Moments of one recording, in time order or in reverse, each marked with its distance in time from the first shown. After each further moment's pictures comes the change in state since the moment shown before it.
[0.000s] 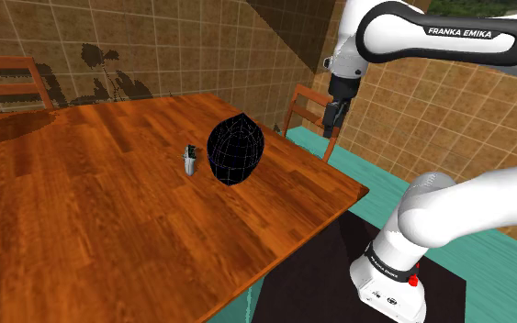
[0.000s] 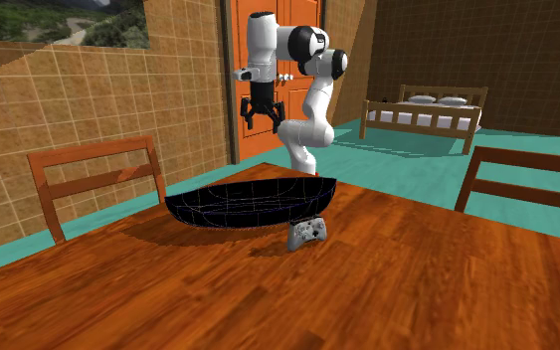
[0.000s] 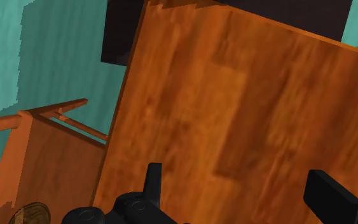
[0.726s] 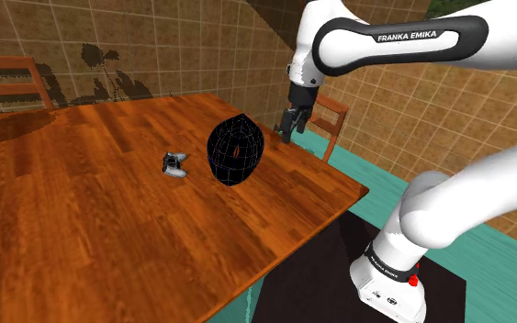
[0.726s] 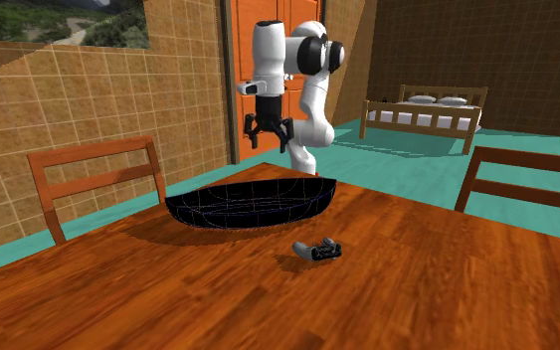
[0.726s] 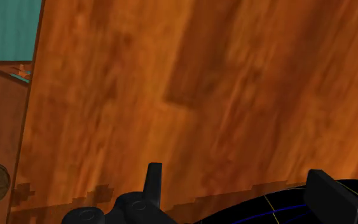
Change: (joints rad) arm 0.050 0.231 0.098 0.058 0.091 0.230 0.128
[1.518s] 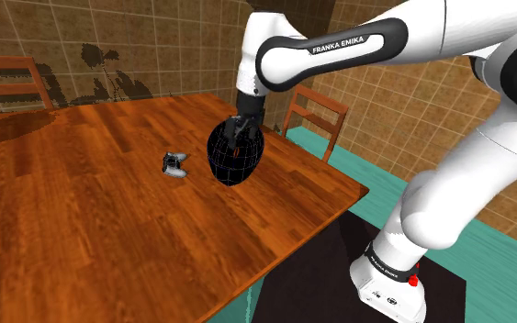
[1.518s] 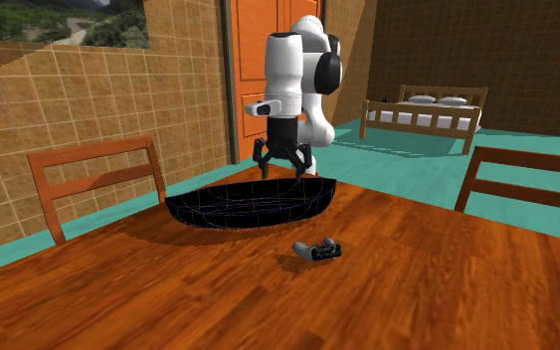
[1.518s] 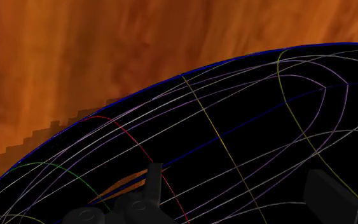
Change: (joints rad) arm 0.045 0.349 0.121 0.199 0.024 0.240 0.169
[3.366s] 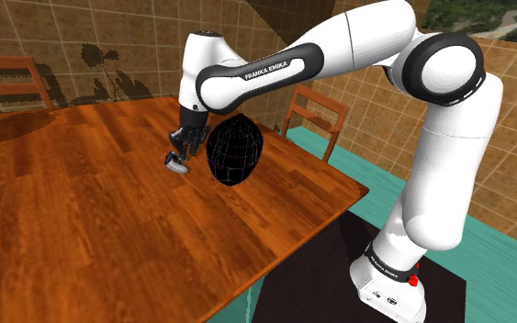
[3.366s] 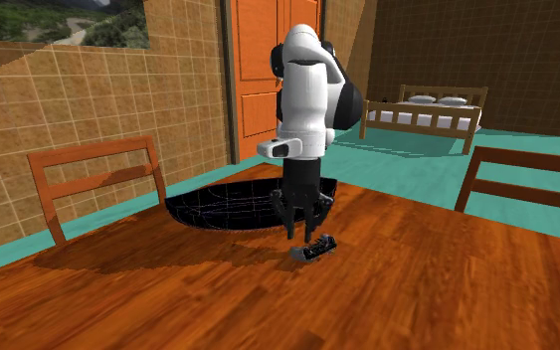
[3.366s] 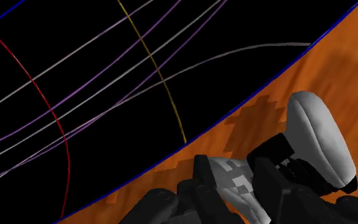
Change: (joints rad) arm 0.071 0.437 0.065 0.349 -0.126 0.174 0.195
